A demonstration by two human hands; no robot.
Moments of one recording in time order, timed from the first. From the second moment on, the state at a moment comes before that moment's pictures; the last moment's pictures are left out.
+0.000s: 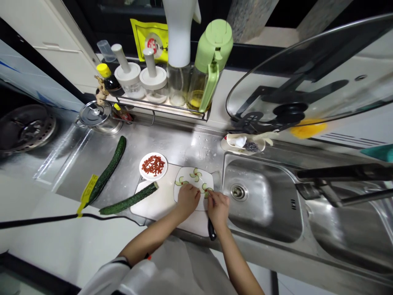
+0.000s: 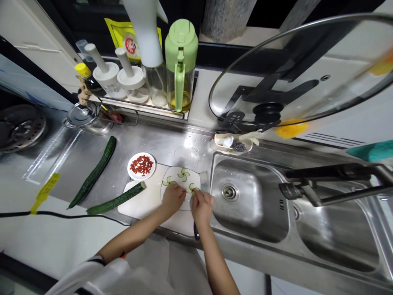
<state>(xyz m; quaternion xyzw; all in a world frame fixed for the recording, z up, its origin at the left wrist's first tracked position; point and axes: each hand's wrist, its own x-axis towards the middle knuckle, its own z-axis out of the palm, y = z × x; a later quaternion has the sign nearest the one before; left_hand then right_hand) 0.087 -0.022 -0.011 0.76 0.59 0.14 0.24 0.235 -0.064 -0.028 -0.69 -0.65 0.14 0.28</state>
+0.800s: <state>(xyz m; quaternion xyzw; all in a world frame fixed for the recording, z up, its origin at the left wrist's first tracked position) -0.074 0.019 0.004 0.58 0.79 -0.02 0.18 0.178 -0.070 -0.015 -0.61 -0.72 0.17 0.30</state>
